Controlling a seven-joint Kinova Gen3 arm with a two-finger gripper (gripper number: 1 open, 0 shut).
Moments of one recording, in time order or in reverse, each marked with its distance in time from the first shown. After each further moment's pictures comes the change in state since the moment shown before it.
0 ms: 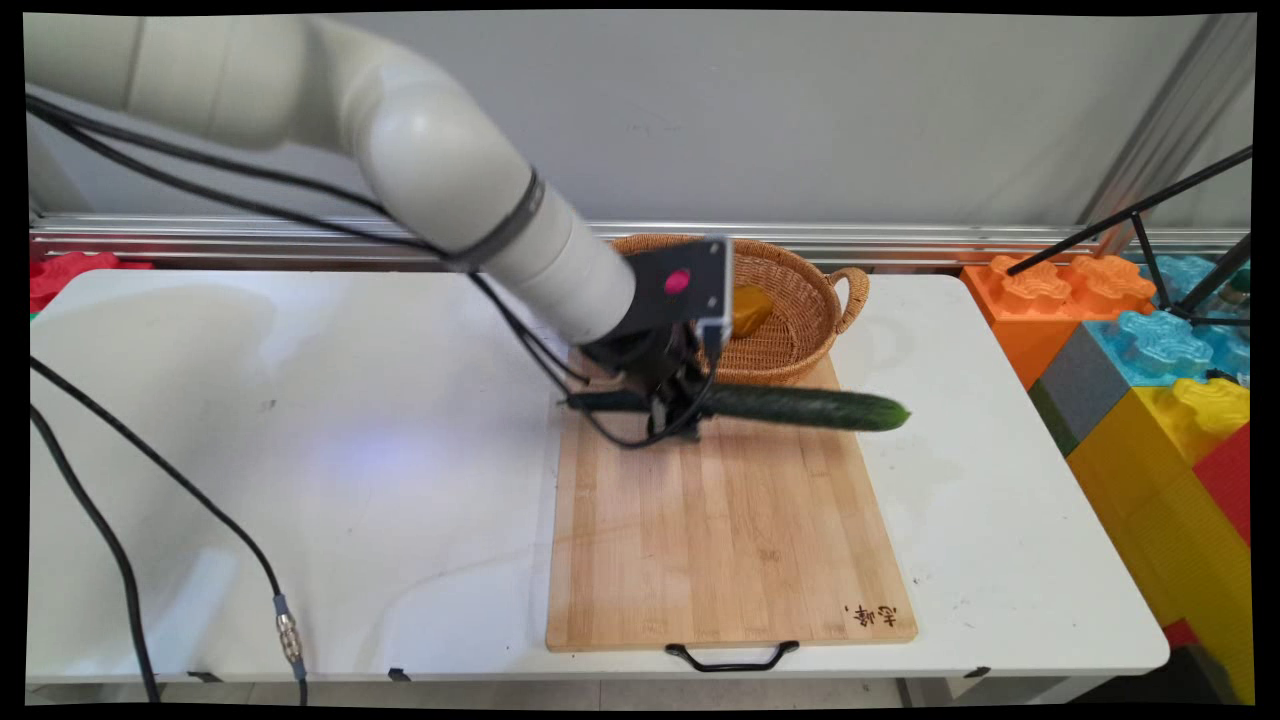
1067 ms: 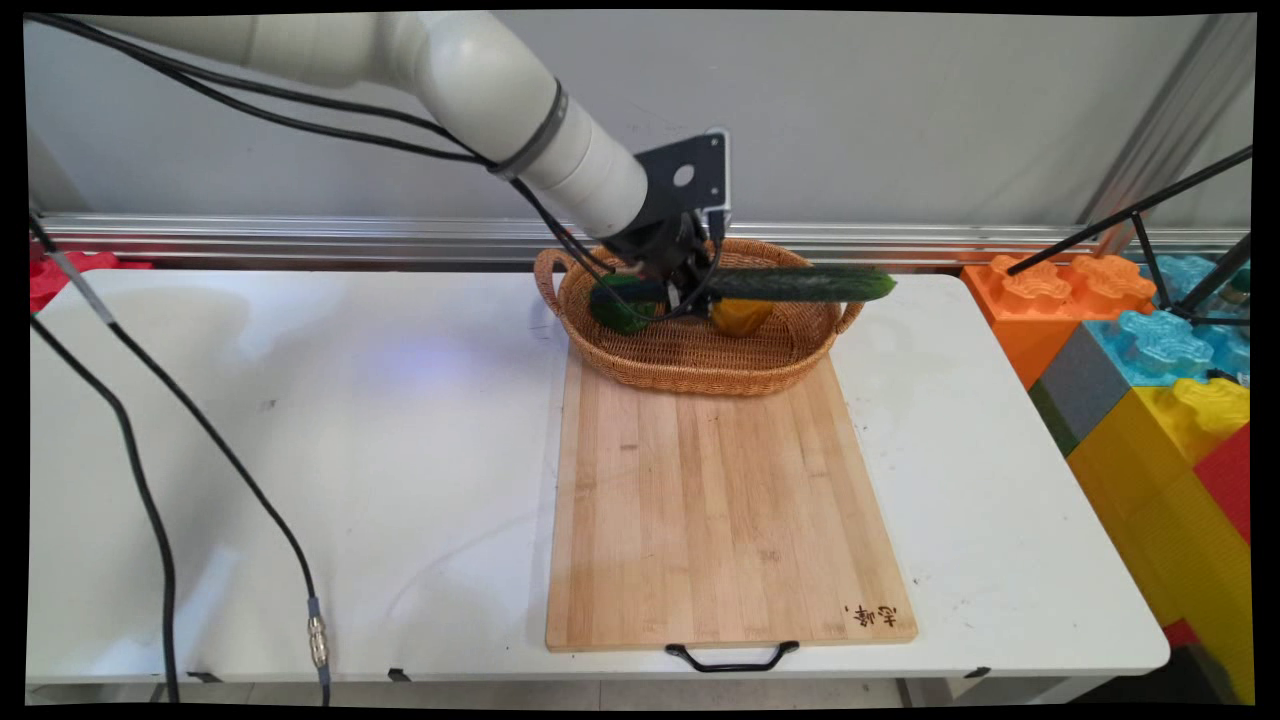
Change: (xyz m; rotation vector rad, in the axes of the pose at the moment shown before) arm -0.022 -0.105 0.029 0.144 0.030 0.015
